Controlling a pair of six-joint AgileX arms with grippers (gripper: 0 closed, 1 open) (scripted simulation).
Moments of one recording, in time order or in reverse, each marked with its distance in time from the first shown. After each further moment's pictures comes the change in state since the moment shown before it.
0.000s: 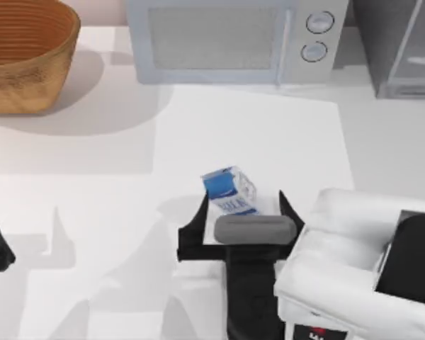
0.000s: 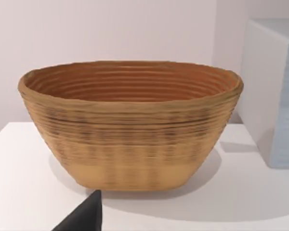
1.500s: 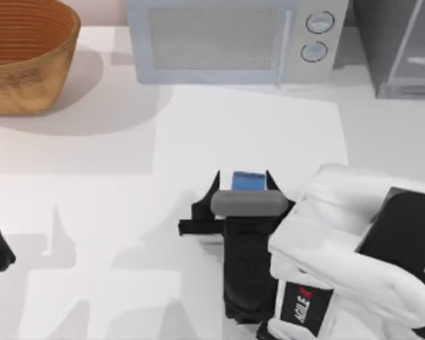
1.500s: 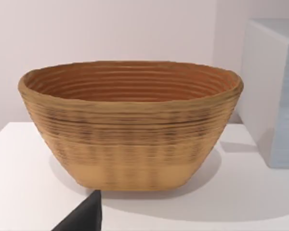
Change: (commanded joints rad) left arm 0.000 0.000 0.000 0.000 0.000 0.000; right arm -0.113 0.067 0.149 -0.034 -0.104 -0.017
